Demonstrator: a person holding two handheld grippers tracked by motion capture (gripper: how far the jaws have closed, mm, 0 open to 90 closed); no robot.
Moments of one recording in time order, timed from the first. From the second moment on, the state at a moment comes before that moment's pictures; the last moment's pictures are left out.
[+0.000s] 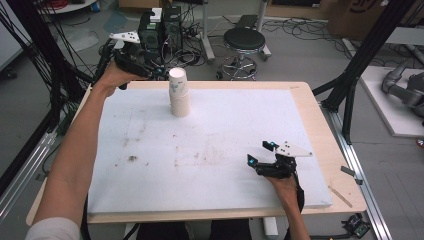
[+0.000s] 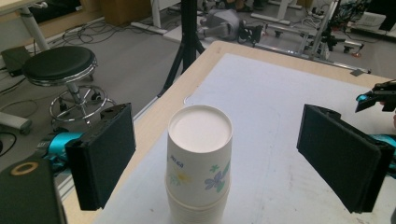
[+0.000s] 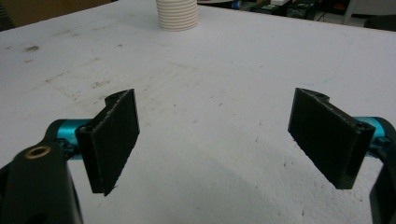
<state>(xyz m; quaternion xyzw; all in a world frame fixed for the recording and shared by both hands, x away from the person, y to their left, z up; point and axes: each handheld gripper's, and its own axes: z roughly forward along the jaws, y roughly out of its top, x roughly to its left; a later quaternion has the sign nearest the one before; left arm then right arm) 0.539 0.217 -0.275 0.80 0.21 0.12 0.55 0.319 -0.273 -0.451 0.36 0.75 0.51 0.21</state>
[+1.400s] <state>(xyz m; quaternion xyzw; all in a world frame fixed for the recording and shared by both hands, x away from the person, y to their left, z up) 0.570 0.152 -0.296 0.88 0.24 0.12 0.39 0.319 -0.273 -0.451 0.36 0.75 0.52 0.20</state>
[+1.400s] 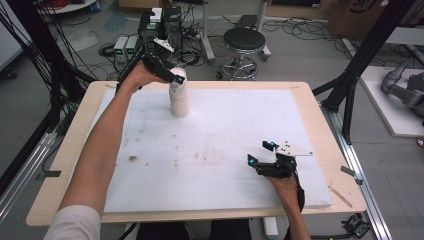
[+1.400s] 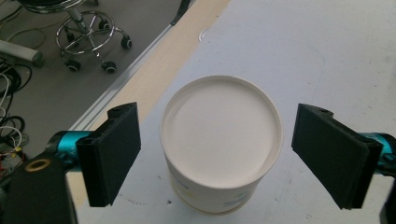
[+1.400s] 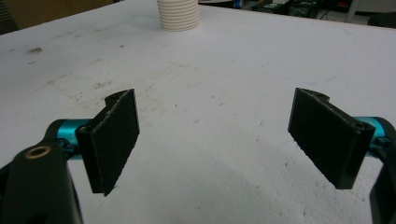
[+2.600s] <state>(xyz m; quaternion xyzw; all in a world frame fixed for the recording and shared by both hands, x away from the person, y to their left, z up) 0.566 0.154 -0.291 0.88 0.24 0.13 0.39 0.320 -0.273 -0.451 0.36 0.75 0.52 0.20</state>
